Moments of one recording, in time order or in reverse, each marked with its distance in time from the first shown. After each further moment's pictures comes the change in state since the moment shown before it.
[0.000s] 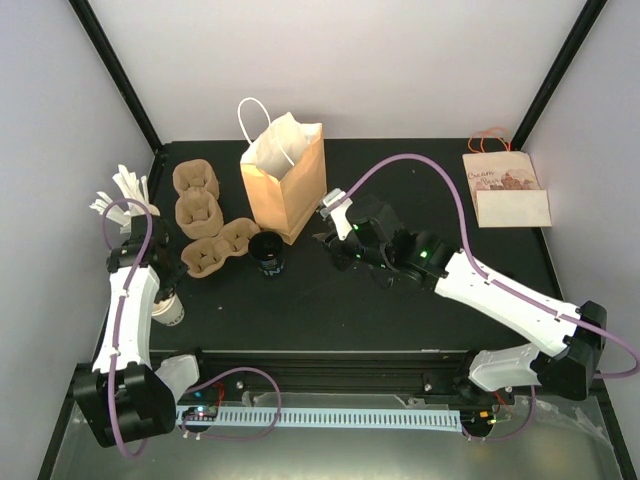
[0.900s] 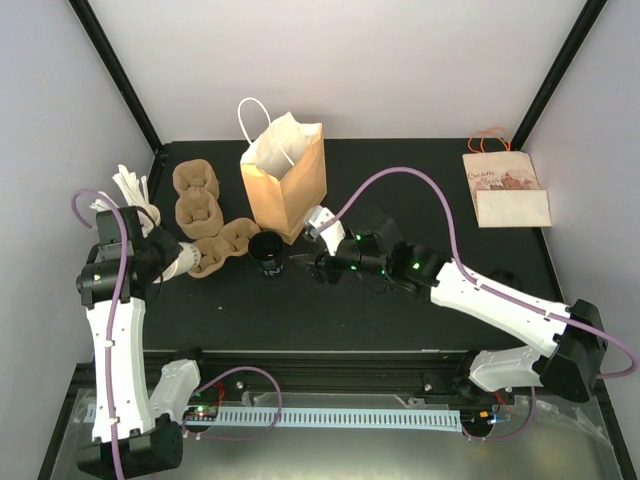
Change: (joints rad) left arm -0.002 -0.180 0.245 -0.048 0.164 0.114; right arm 0.000 -0.017 -0.155 0.279 -0.285 -0.100
